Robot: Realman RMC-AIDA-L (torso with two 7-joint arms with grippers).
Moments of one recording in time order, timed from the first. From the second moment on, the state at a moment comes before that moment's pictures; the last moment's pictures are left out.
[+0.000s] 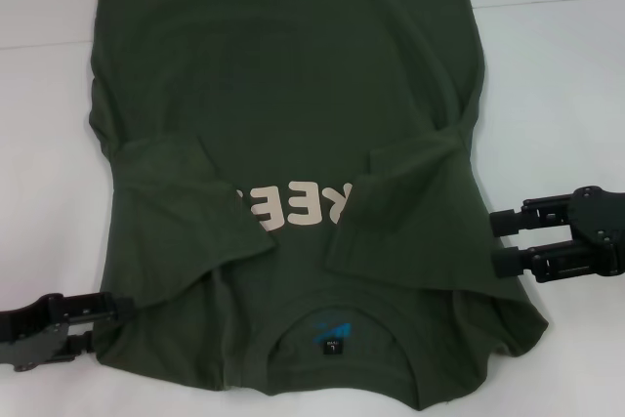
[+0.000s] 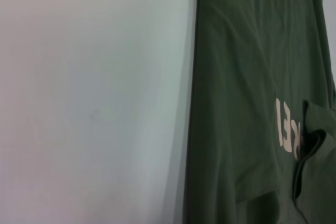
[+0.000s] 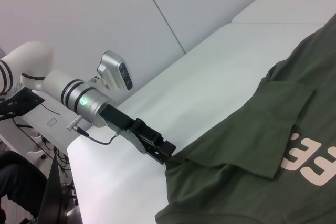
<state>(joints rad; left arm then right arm) -0.44 -2.09 0.47 0.75 2.46 1.62 -2.47 0.45 1.99 -0.54 -0.87 -2.20 -1.98 1.73</state>
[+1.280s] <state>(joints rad) -0.45 -2.09 0.49 0.75 2.49 1.62 -2.47 0.44 1.96 -0.55 -0.86 -2.17 -1.98 1.80</state>
